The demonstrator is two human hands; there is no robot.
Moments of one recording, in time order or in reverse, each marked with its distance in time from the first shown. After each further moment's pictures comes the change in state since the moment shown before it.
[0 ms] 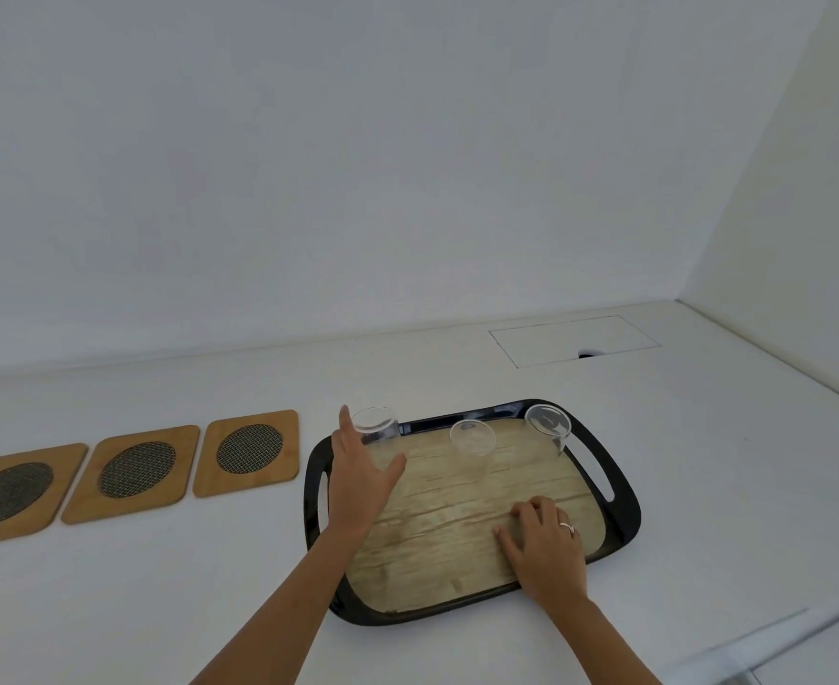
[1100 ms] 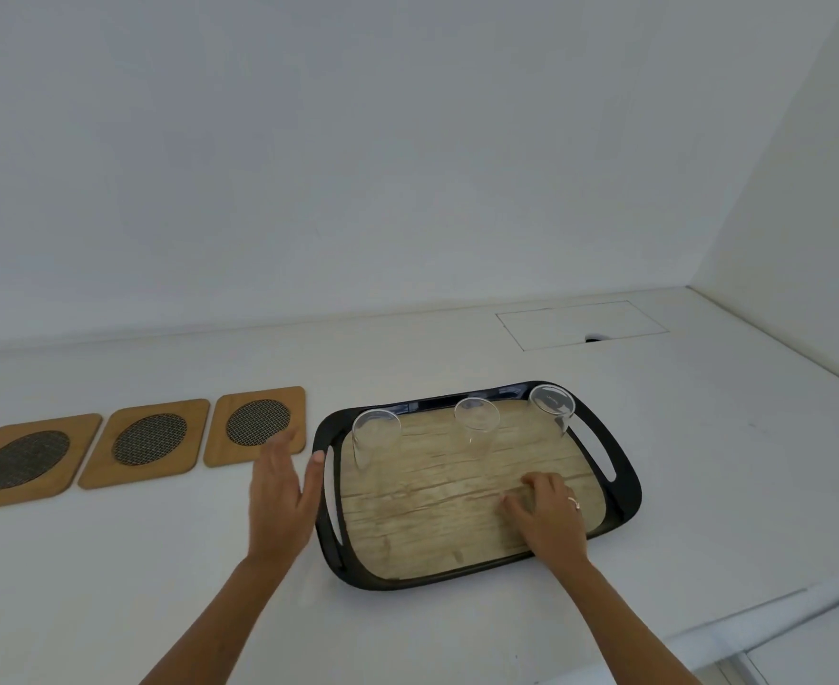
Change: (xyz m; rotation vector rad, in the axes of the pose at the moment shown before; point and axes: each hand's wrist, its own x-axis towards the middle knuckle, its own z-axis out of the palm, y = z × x) left_hand -0.040 -0.058 -0.076 0.148 0.171 0.172; right_hand 0.010 0.001 -0.006 0.266 -0.039 0.139
